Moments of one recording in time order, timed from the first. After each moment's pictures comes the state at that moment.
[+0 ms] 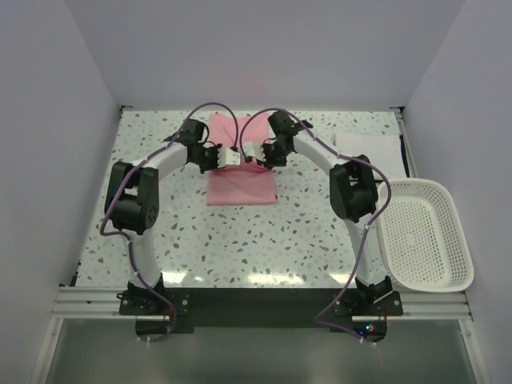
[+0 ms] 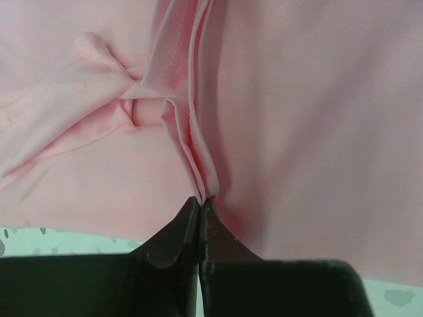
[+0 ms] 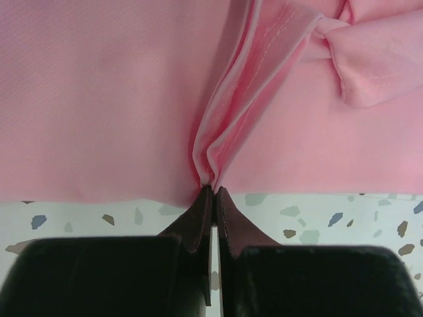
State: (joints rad) left arm -0.22 1.99 1.41 -0.47 0.54 1.30; right arm 0.48 2.31 1.97 -0.84 -0.38 -1.27
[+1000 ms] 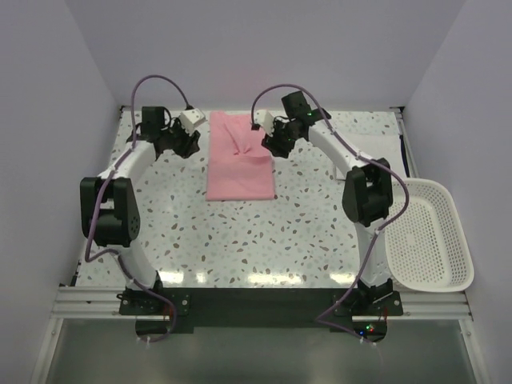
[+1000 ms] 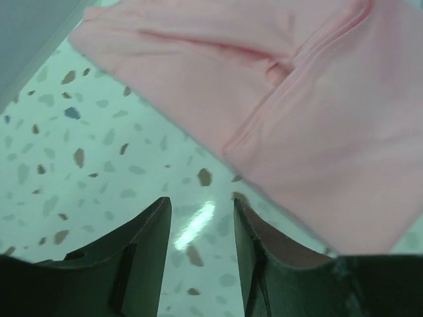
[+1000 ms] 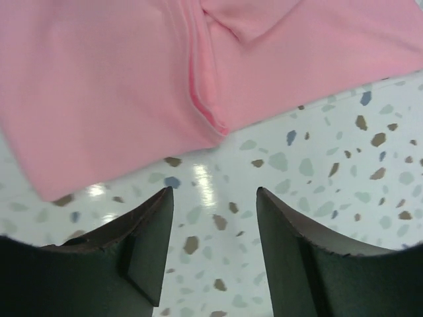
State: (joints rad) left arm -0.02 1.84 1.37 -0.27 0.52 0.66; right arm 0.43 2.20 2.00 -0.76 -0.31 -0.88
